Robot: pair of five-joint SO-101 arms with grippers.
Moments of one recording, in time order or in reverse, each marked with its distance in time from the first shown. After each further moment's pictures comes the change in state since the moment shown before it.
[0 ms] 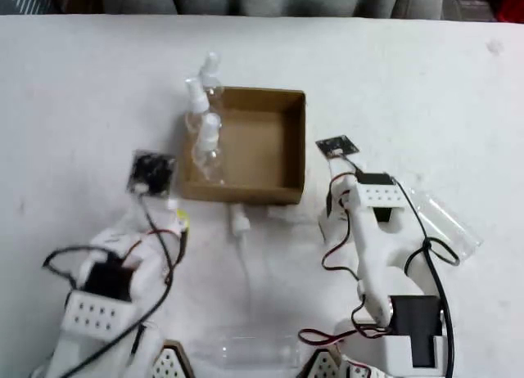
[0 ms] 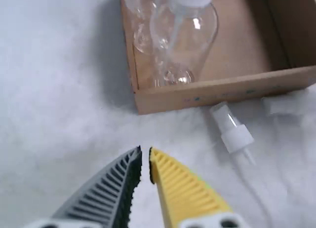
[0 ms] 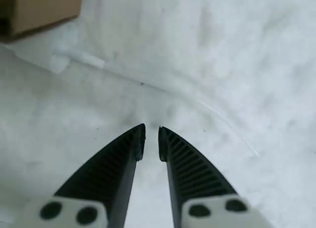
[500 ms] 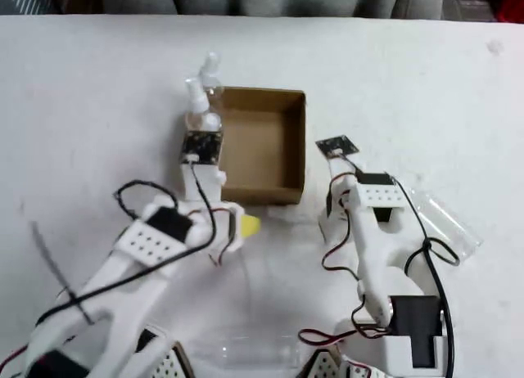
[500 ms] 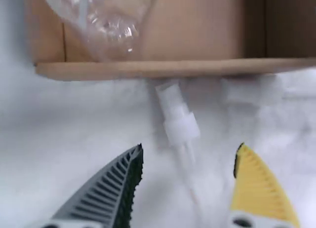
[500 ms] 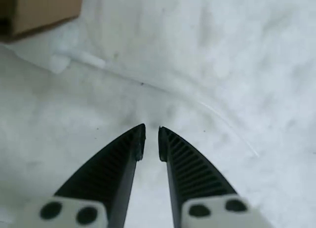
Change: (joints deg) left arm 14.9 36.3 -16.4 -4.2 24.1; right arm 0.0 0.0 0.0 0.0 0.1
